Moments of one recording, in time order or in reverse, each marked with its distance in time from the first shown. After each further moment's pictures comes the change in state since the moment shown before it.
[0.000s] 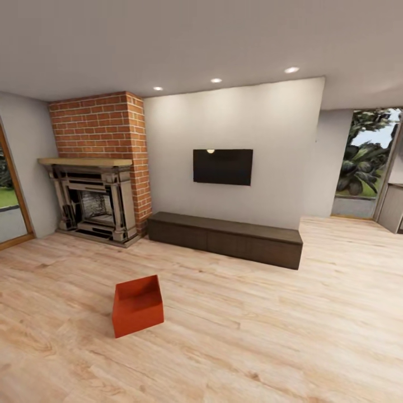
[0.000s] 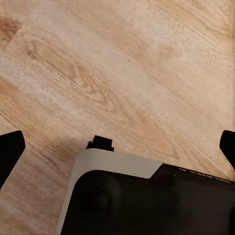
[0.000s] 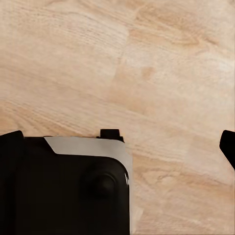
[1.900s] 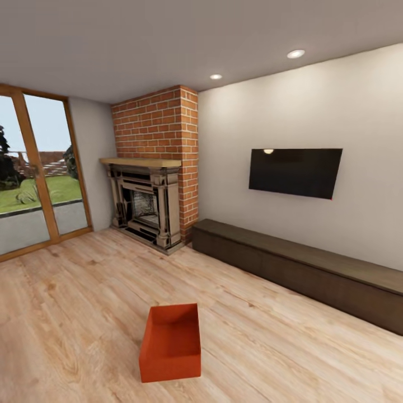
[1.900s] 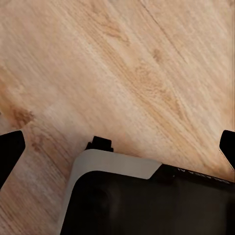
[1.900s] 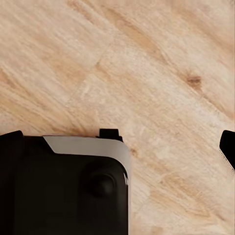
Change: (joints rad) left arm 0.000 -0.001 0.000 -0.001 -0.001 -0.003 0.000; right arm 0.000 0.002 0.006 0.000 0.005 0.001 -0.005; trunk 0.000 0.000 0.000
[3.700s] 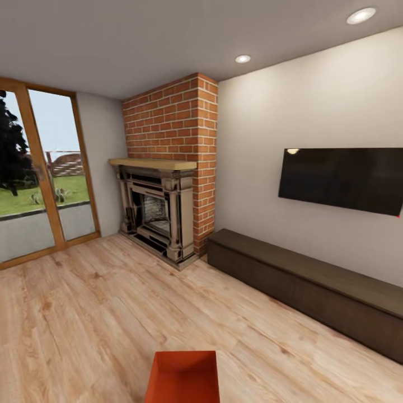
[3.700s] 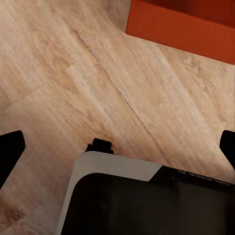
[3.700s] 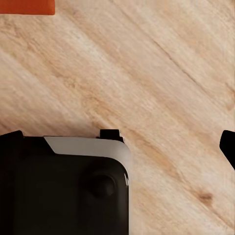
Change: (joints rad) left arm 0.000 0.000 -0.001 0.000 0.000 -0.008 0.000; right arm 0.000 -0.002 -0.001 0.000 -0.001 -0.002 0.006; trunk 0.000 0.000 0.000
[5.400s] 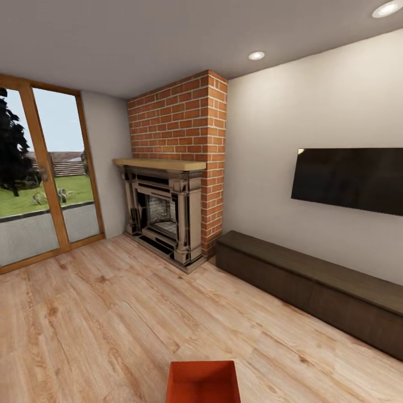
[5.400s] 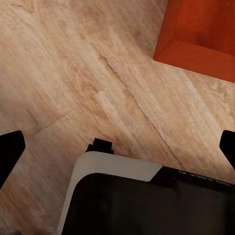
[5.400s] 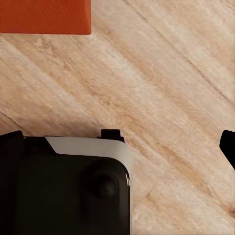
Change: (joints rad) left arm 0.000 0.002 0.002 0.000 0.000 0.000 0.000; right arm 0.000 0.003 0.000 0.000 -0.001 0.000 0.000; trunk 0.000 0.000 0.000
